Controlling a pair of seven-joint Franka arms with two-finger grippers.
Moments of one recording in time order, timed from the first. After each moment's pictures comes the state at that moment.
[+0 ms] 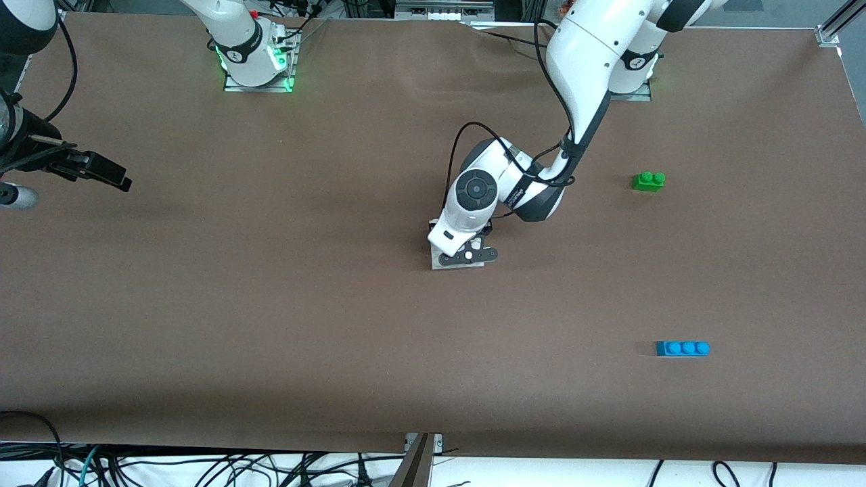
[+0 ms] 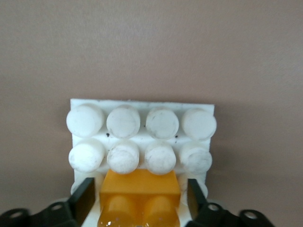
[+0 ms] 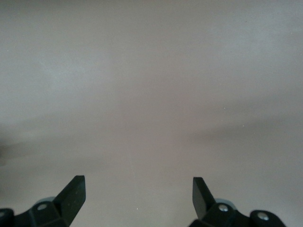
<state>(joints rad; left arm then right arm) -0.61 0.77 -0.10 -1.51 -0.08 2.25 -0.78 0.03 0.04 -0.05 -1.65 0.02 1.65 0.17</state>
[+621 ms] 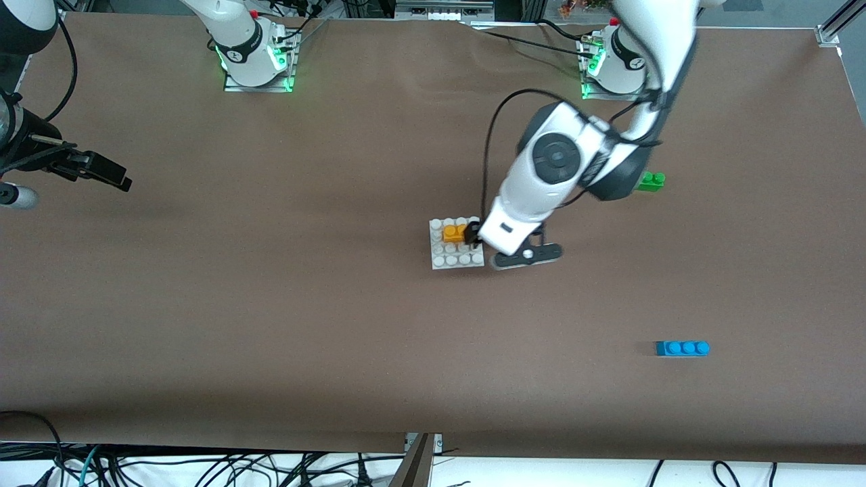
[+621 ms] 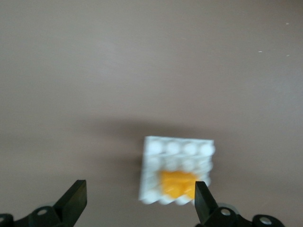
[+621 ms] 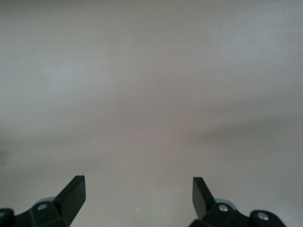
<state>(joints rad) -0.42 0.40 -0.09 -1.64 -0.08 2.06 -0.63 0.03 0.04 -0.05 -1.65 0.02 1.65 0.17</state>
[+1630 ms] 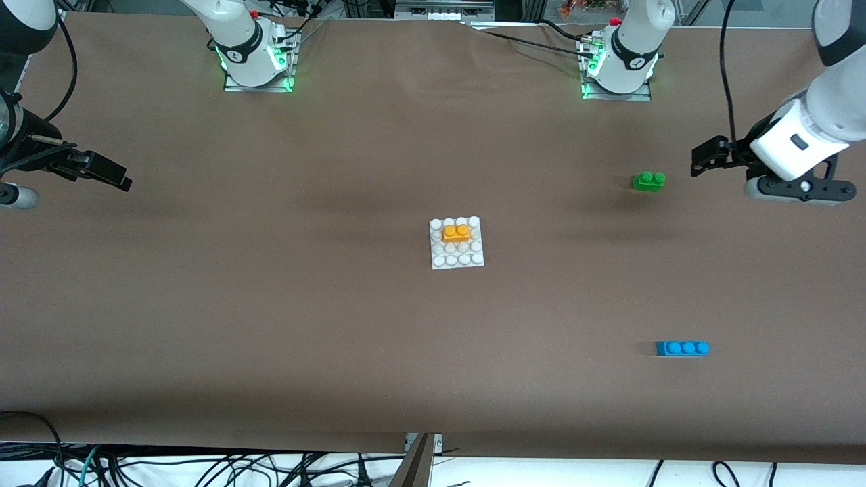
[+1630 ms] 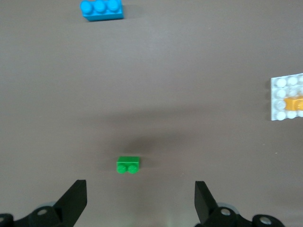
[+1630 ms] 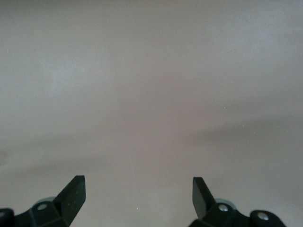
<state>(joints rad) -0.16 0.00 0.11 -1.70 -0.02 1.57 0.01 0.03 0.04 -0.05 -1.65 0.02 1.65 0.17</state>
